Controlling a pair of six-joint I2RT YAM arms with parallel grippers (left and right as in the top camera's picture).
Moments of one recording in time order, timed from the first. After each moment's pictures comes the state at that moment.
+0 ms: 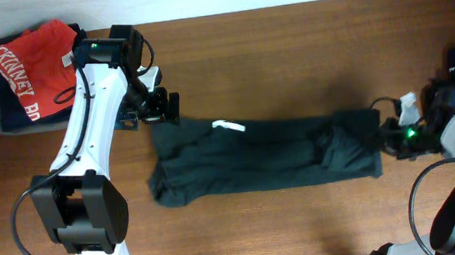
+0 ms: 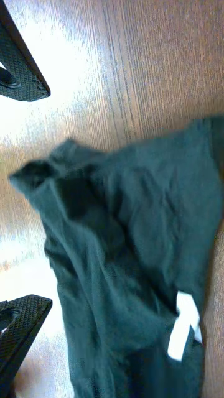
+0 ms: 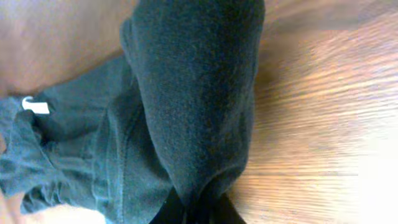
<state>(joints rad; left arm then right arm) -0.15 2.02 1.91 -1.47 0.14 -0.07 -0.52 1.66 0.97 -0.78 -0.59 -0.08</state>
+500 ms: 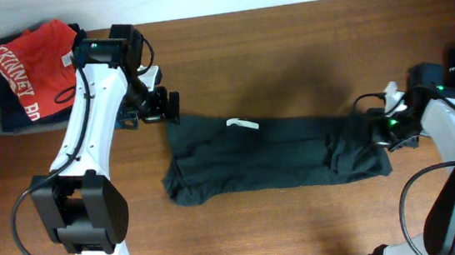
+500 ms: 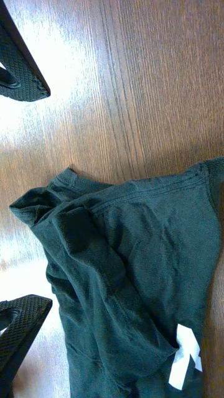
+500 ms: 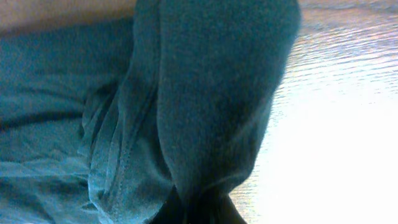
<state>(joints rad) -0.15 2.02 1.91 -1.46 0.14 -0.07 -0.32 1.65 1.09 -0.91 -0.18 -0.06</state>
